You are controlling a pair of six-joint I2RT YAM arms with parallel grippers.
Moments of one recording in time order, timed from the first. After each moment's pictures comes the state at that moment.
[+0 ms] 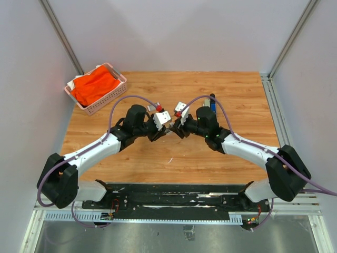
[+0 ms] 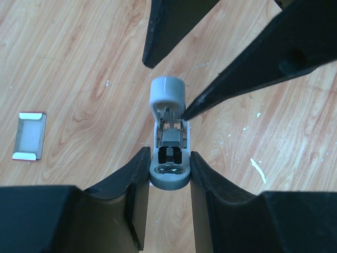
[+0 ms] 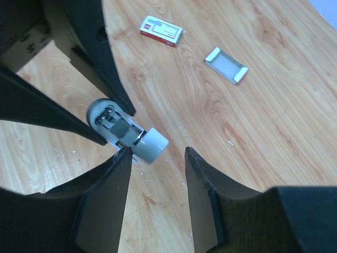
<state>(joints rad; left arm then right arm) -0.59 1.30 0.80 -0.06 0.39 0.40 0.71 1.42 0.81 0.28 -0.32 -0.26</state>
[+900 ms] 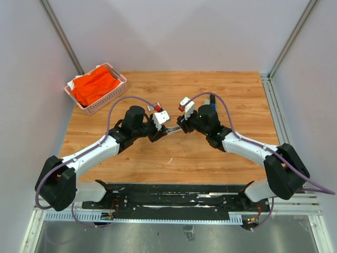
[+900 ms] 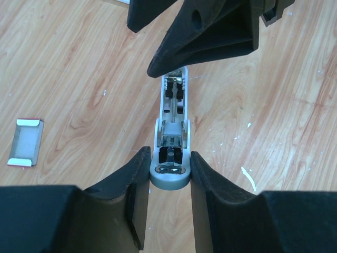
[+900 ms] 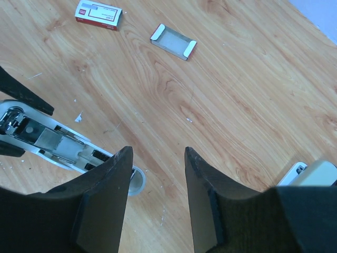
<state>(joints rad) -0.60 1.27 0.77 0.00 0.40 0.36 0.67 1.44 0.82 0.28 -0.13 -0.22</state>
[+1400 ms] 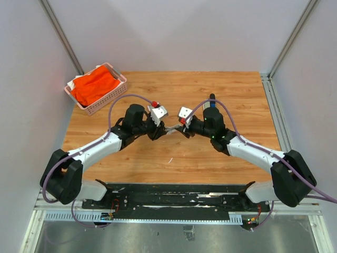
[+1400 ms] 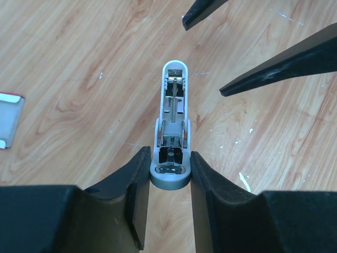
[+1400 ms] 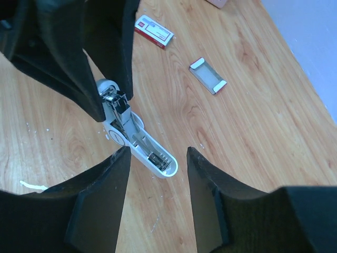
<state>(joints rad) -0.55 1.33 0.77 0.04 0.42 0.23 0.66 1.35 0.75 0.29 -0.38 -0.46</state>
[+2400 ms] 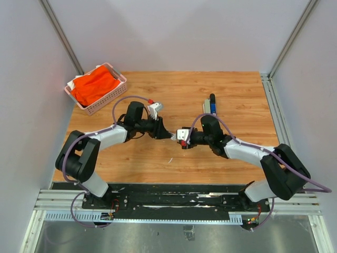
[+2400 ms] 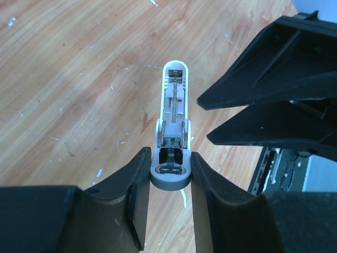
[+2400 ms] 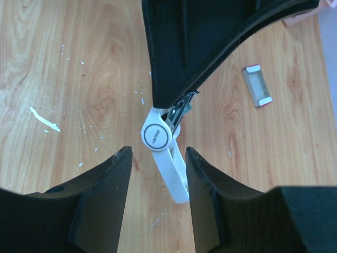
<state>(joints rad) -0.43 1.58 0.80 0.16 0.75 -0.19 0.63 1.42 0.64 0.27 -0.64 -0.91</state>
